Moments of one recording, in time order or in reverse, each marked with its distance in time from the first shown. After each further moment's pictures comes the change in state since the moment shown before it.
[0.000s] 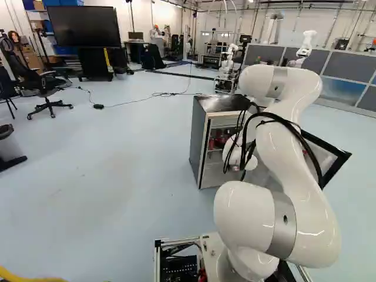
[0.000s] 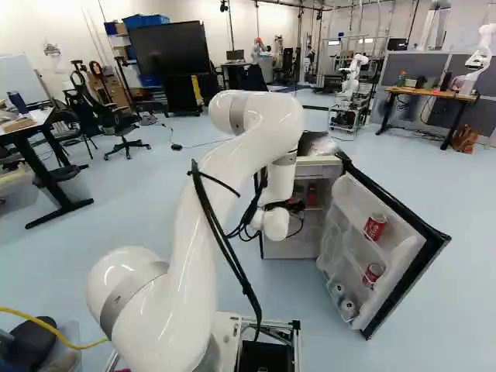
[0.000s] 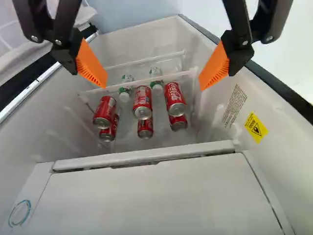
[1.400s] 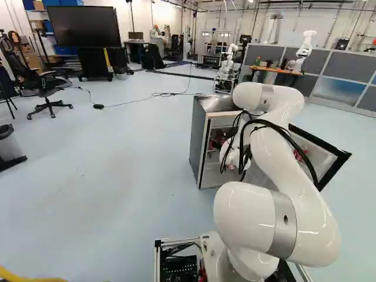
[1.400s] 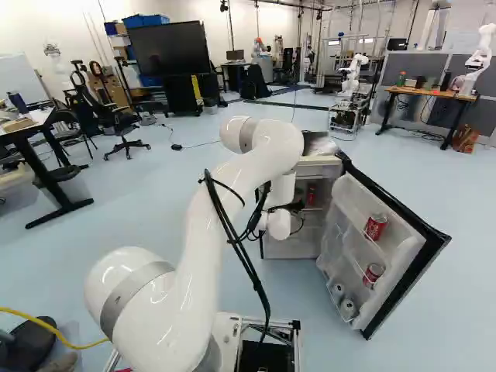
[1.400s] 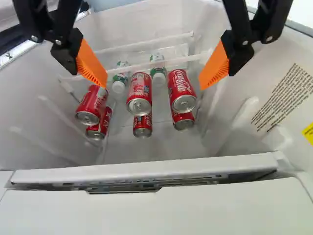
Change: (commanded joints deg) arm 1.6 -10.3 -13.7 0.0 0.0 0.0
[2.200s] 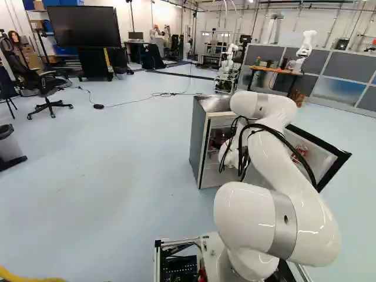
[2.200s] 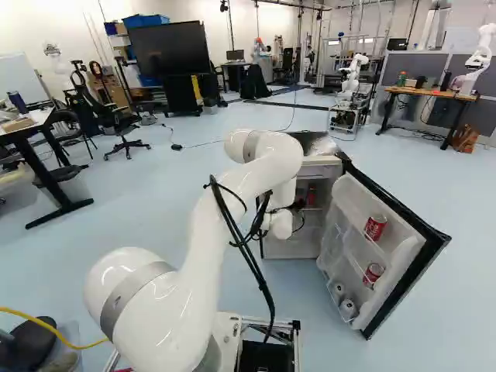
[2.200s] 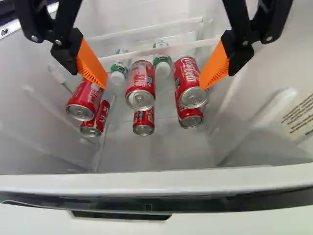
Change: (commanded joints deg) arm 0.1 -6.0 -8.5 0.0 0.0 0.0
